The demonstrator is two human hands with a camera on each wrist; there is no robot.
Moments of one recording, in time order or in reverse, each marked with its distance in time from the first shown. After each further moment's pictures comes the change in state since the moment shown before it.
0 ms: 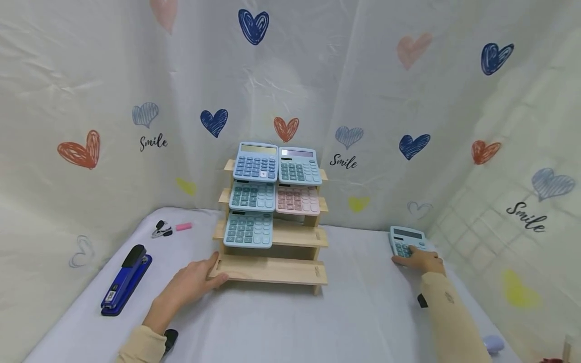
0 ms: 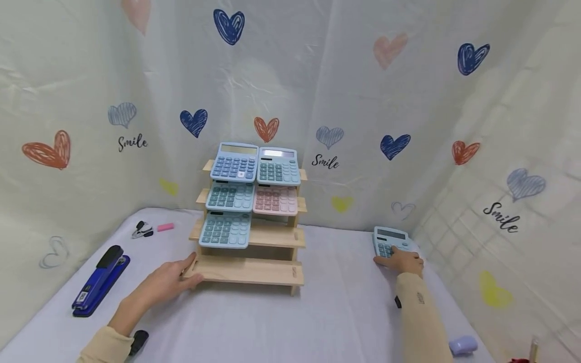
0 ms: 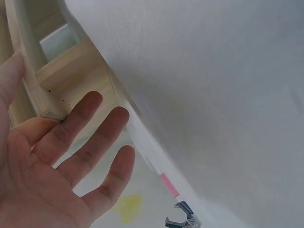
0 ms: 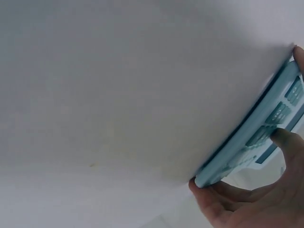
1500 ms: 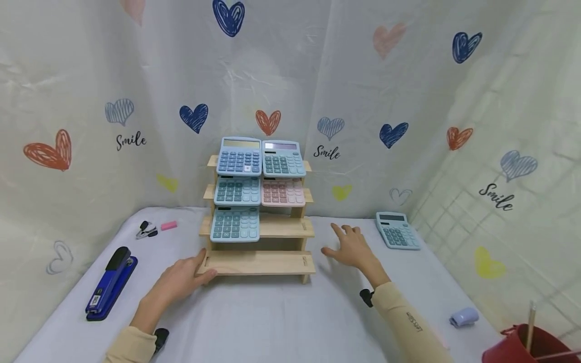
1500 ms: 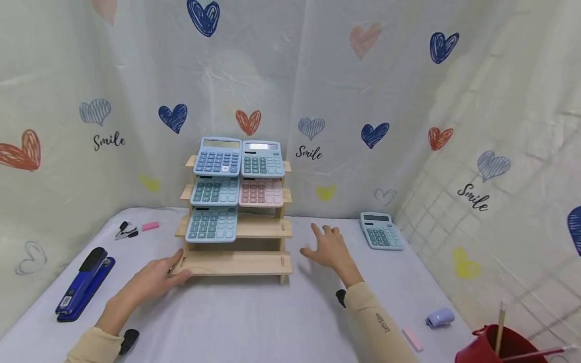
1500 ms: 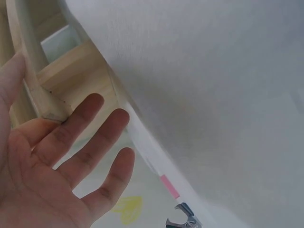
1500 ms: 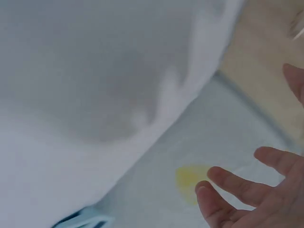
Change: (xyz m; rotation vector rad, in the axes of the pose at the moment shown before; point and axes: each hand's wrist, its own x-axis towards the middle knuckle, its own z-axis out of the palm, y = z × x) left_hand 0.002 0.000 -0.005 -0.010 -0.047 0.024; right_hand -0.084 -0.165 0.049 -0.156 0.360 -0.437
